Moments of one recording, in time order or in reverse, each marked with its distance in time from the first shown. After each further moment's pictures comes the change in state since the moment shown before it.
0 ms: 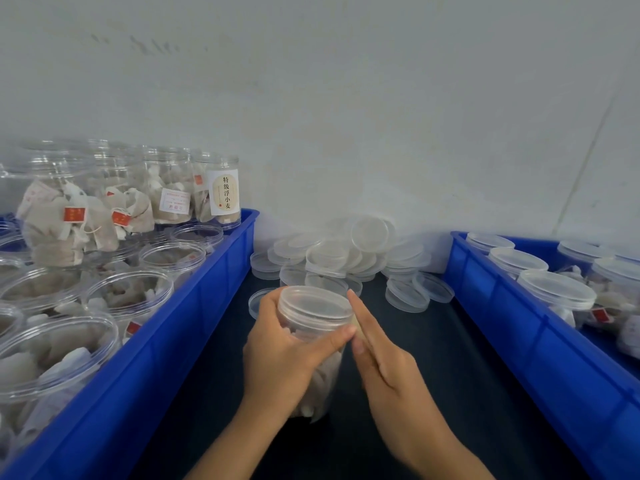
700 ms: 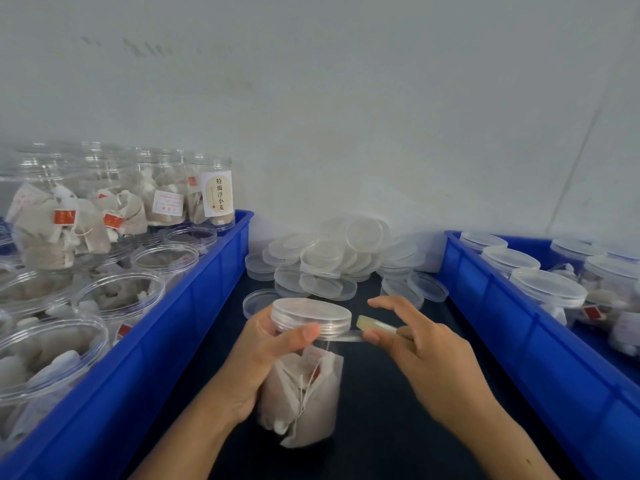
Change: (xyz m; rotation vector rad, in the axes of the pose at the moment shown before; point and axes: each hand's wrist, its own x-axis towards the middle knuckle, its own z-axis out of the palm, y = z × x) left_hand 0.015 0.000 -0.023 -0.367 -0.490 -0.163; right_hand 0.008 -0.005 -0.056 -0.571 0.005 0.067
